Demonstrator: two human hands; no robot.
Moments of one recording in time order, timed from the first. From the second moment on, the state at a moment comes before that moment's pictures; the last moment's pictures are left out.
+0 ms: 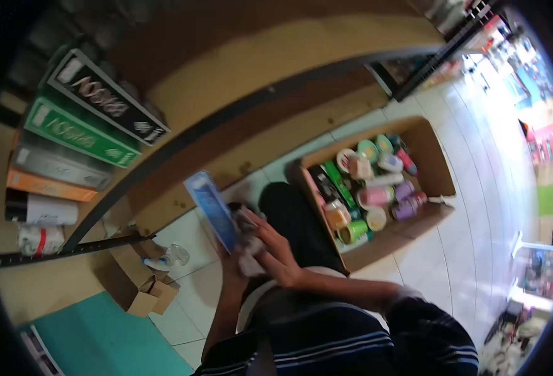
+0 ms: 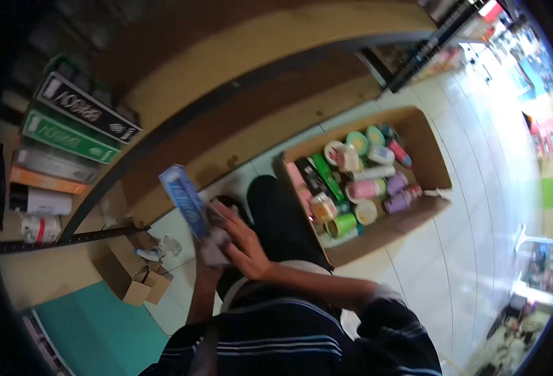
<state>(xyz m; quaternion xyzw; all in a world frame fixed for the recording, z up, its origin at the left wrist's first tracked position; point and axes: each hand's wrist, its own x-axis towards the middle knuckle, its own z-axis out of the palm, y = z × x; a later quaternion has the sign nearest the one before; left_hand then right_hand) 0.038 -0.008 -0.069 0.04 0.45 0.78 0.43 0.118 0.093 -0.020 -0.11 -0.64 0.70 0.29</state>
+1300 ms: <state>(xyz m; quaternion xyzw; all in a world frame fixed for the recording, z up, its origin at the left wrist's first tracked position) 0.039 -0.024 -0.165 0.12 0.50 0.57 0.65 -0.048 0.271 0.123 0.06 -0.79 0.58 0.20</state>
